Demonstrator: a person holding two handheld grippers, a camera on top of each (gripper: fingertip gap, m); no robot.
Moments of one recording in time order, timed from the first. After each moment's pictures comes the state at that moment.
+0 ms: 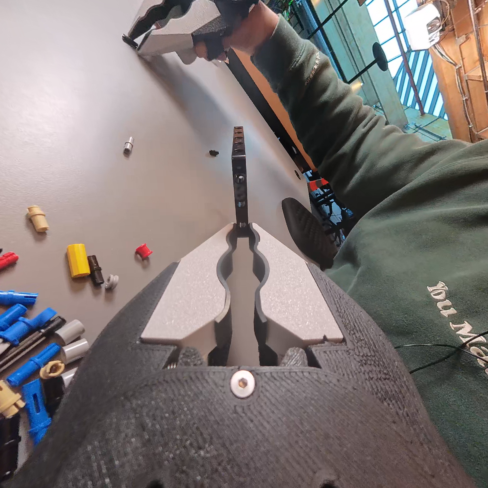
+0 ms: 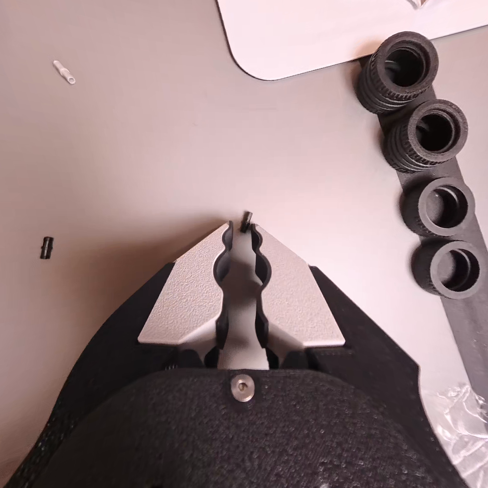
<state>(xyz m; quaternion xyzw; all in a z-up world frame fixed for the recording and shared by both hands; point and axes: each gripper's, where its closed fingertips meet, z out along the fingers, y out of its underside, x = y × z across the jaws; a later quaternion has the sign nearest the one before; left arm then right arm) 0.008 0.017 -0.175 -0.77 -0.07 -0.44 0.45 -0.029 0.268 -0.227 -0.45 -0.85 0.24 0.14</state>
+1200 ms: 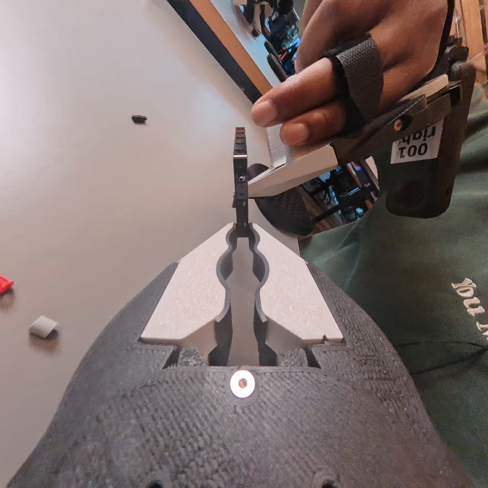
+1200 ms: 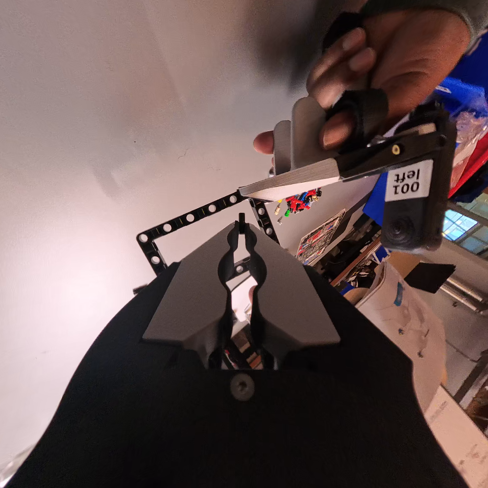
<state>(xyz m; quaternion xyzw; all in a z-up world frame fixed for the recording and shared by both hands) 0.072 0.006 -0.163 -0.79 0.01 -0.46 0.42 0.059 0.018 -0.156 0.27 -0.90 -0.03 0.35</state>
